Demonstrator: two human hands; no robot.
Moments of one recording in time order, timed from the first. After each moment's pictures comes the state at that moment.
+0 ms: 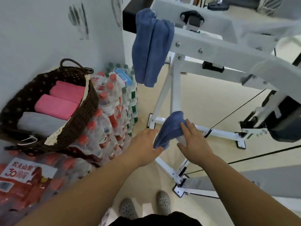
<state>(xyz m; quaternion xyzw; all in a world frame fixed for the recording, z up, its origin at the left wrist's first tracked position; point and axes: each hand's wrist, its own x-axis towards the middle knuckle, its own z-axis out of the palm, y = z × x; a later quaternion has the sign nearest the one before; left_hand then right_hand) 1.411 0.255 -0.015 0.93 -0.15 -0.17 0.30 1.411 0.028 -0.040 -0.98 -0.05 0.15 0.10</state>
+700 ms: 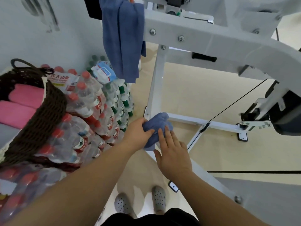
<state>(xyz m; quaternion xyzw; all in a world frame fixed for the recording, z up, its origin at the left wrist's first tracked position) 1.486 0.164 -0.060 0.87 0.06 -0.17 0.46 1.406 0.012 -0.098 -0.99 -0.06 0.08 0.09</state>
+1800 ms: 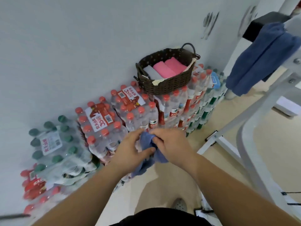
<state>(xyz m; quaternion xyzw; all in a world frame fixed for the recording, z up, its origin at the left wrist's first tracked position) 1.121 0.331 0.010 0.85 0.30 0.04 0.44 1.263 0.208 0.020 -0.76 -0.55 0.12 0.32</state>
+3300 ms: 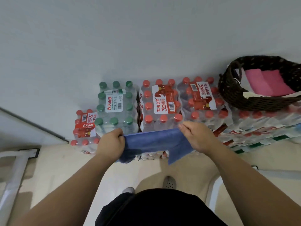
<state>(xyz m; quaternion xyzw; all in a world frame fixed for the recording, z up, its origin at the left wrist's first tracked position) 0.951 0.429 -0.046 0.72 0.63 0.09 0.27 1.249 0.356 -0.009 -0.70 -0.63 0.28 0.16</state>
